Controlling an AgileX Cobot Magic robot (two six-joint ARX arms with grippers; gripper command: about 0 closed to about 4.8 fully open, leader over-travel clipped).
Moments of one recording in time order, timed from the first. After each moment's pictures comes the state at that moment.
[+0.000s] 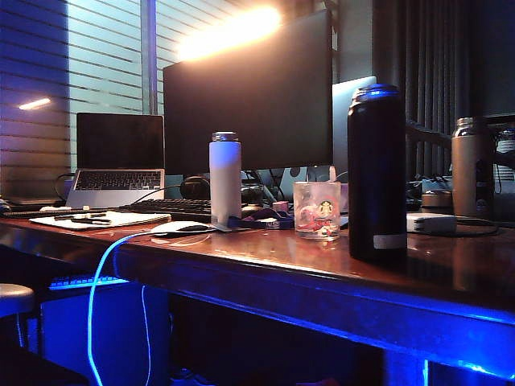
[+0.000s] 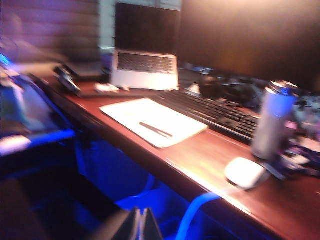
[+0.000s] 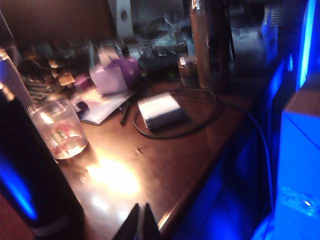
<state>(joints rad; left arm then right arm) 0.04 0.14 0.29 -0.08 -0.07 -0.07 0.01 0.02 0.13 -0.14 0.04 0.22</state>
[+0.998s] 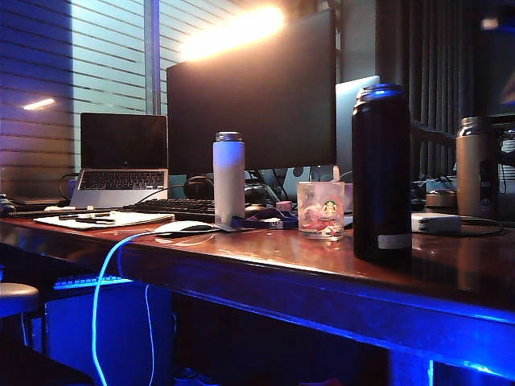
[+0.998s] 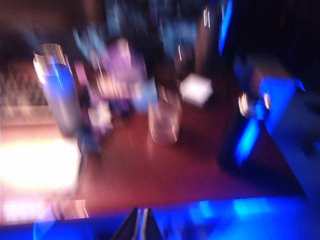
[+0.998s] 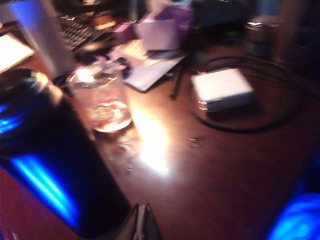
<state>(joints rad) 0.03 1.11 1.32 -0.64 0.80 0.30 0.18 0.78 0.45 0.08 0.02 0.18</state>
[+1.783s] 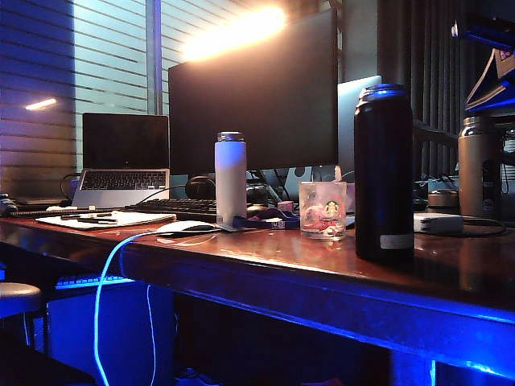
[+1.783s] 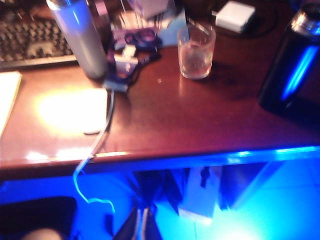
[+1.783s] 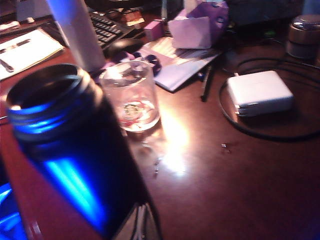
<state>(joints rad) -0.08 1.14 1.32 -0.77 0.50 0.46 0.22 0.86 0.46 0.17 -0.02 0.18</state>
